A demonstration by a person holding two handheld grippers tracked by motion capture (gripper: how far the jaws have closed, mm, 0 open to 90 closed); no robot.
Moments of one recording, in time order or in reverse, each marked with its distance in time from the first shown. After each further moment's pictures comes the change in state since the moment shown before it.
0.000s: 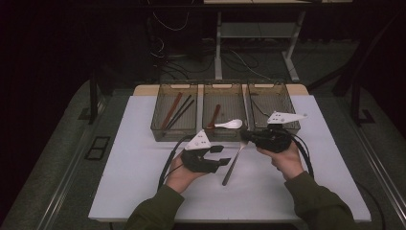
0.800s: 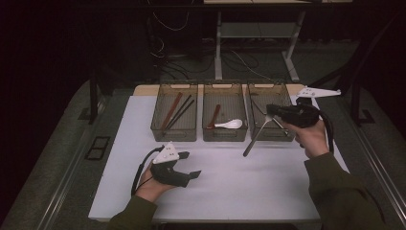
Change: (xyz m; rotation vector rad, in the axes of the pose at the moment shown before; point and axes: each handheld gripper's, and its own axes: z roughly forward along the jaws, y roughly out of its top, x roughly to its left) left arm 0.013 -0.058 -0.061 0.058 0.120 -0.042; right arm -0.061 0.041 -0.053 -0.062 -0.165 0.014
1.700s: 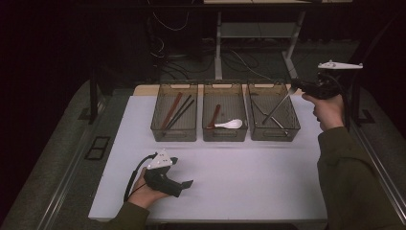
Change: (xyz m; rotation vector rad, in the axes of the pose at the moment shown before) left arm 0.001 -0.023 -0.006 0.051 0.011 -0.061; right arm -0.085 0.037 -0.008 -0.022 -0.248 0.069
